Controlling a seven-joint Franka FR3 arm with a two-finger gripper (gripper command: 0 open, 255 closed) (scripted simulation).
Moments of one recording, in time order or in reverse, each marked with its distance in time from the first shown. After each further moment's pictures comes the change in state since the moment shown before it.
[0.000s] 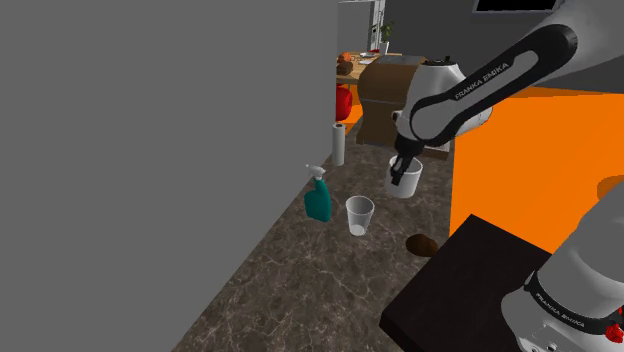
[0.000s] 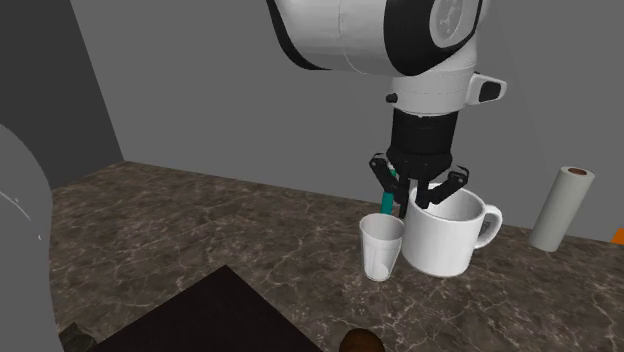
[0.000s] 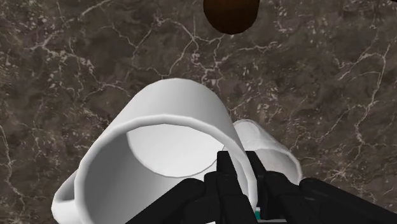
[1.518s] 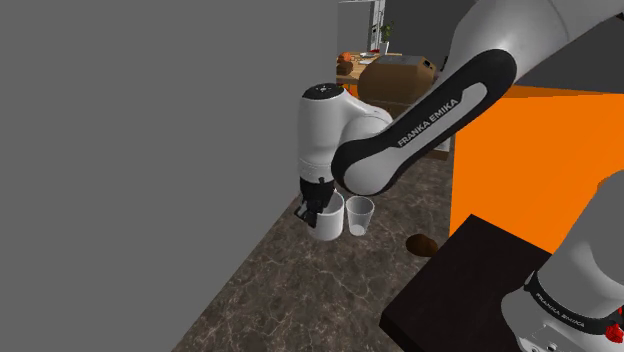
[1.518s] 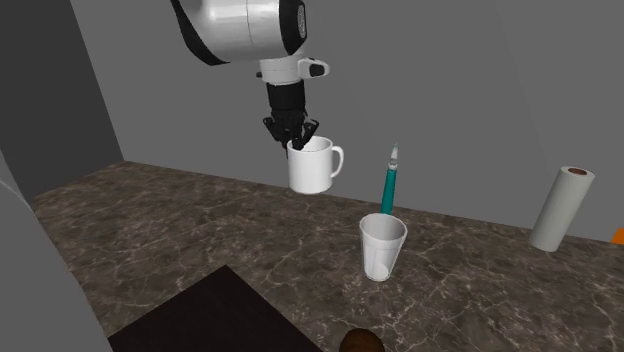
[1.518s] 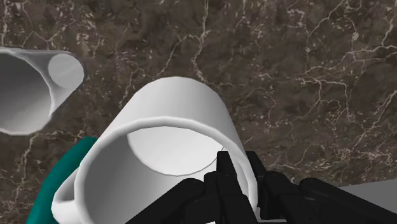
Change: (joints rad) arm 0.232 0.339 0.373 0.388 -0.216 -0.077 0.768
